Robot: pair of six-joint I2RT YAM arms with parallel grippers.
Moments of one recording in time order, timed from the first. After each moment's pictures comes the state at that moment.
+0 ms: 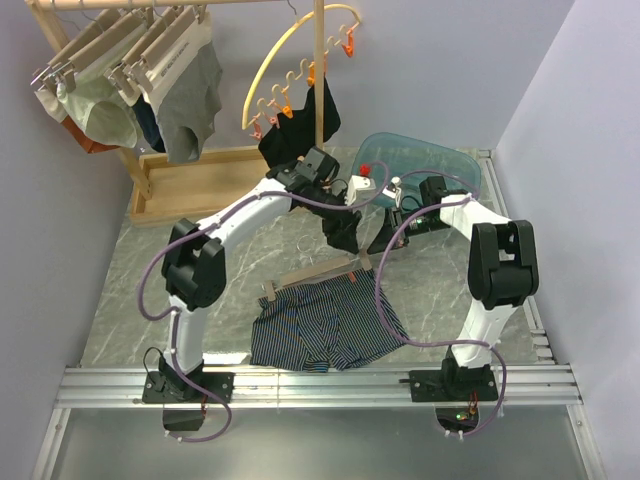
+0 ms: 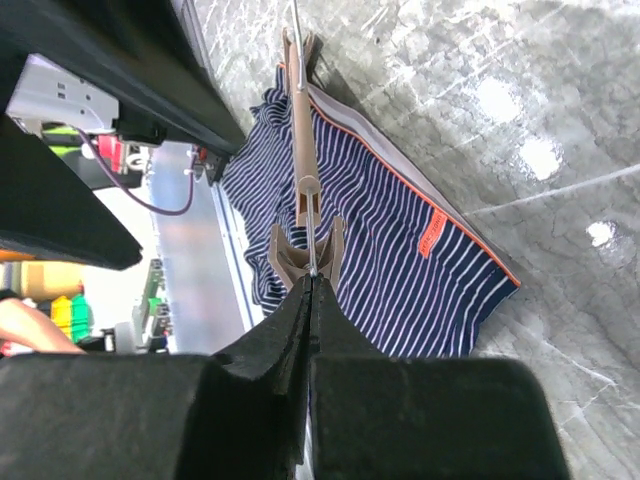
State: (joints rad) left arm -0.66 2.01 1.81 -0.73 0.82 0.43; right arm 0.08 1.86 1.23 -0.78 -1.19 -0.29
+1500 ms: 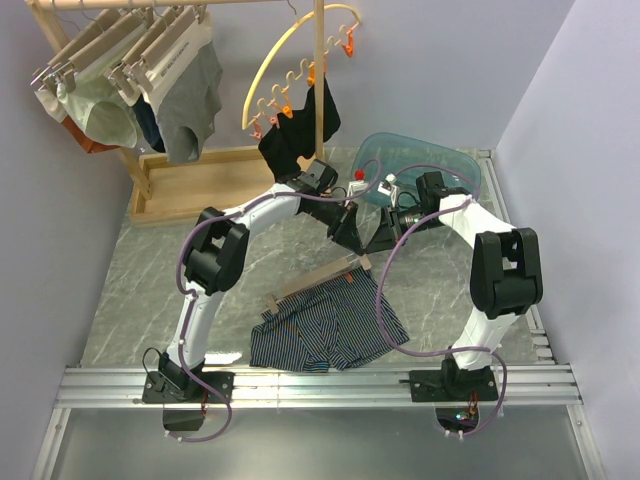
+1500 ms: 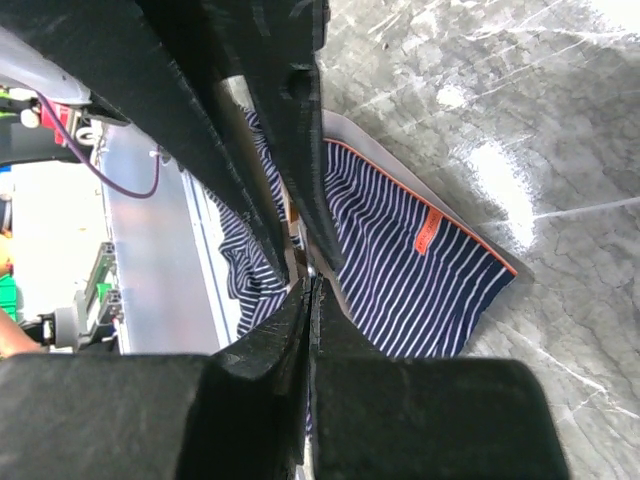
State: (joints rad) left arm -0.61 2.24 1.83 -0.61 1.20 0.17; right arm 0.12 1.78 1.23 -0.77 -1.14 -0.35
